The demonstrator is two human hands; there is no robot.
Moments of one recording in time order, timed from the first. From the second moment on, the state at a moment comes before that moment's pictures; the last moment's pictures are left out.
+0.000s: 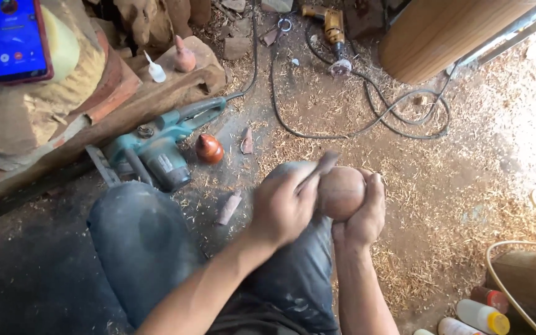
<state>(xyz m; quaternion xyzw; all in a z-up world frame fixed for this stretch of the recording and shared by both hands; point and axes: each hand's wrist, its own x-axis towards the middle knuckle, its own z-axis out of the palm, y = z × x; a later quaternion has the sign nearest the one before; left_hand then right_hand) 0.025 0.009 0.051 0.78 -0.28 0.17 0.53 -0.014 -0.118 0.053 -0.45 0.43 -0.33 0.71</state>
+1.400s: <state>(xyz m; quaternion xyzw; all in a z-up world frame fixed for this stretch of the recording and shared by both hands) 0.073 0.009 0.067 0.55 -0.12 -0.16 0.81 -0.014 -0.160 0.001 -0.69 0.02 -0.26 0.68</state>
